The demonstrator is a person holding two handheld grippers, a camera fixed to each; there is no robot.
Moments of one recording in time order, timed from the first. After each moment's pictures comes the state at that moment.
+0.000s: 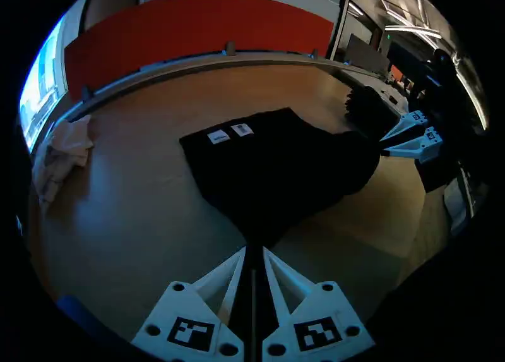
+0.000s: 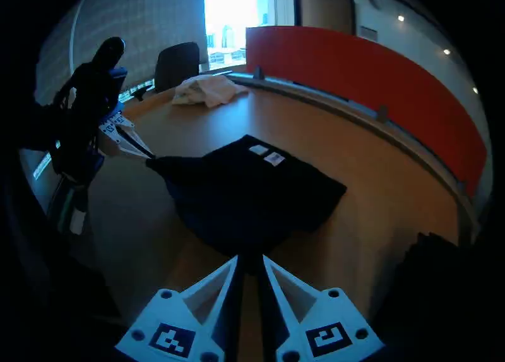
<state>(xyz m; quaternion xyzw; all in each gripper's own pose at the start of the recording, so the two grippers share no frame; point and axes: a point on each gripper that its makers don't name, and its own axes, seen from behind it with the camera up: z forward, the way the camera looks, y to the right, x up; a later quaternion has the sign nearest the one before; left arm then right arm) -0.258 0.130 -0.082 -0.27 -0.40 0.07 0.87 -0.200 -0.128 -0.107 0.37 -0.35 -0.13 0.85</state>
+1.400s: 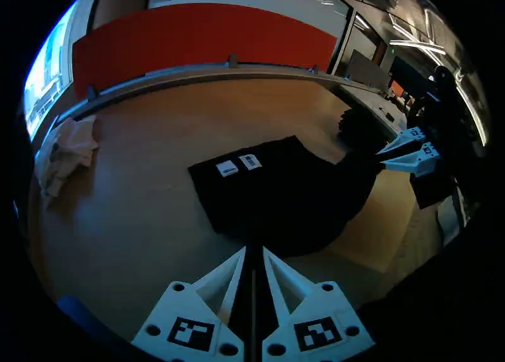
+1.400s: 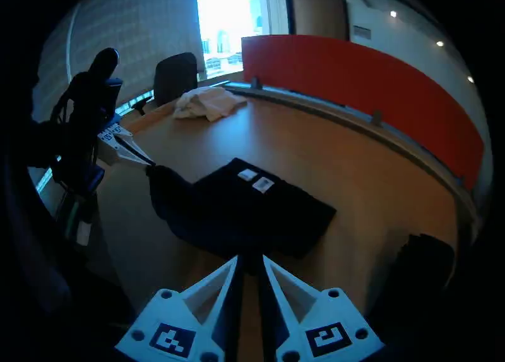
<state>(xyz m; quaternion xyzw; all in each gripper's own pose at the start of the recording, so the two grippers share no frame) -0.218 0.139 -0.089 -0.26 -0.40 0.03 0.88 -0.164 -0.129 -0.111 0.37 -0.35 -0.10 0.85</state>
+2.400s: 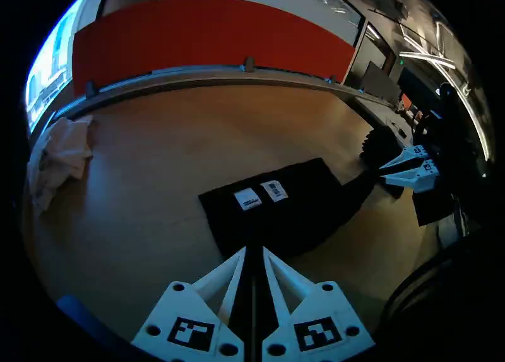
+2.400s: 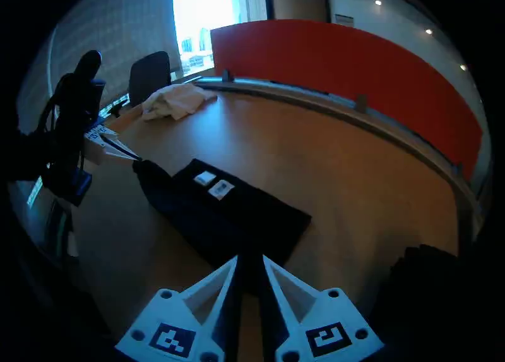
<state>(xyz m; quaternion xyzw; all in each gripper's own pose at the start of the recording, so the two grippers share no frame) -0.242 0.144 -0.001 -0.25 -0.39 0.01 0.89 -0.203 -0.111 -0.031 0.33 -0.37 -0.09 0.86</state>
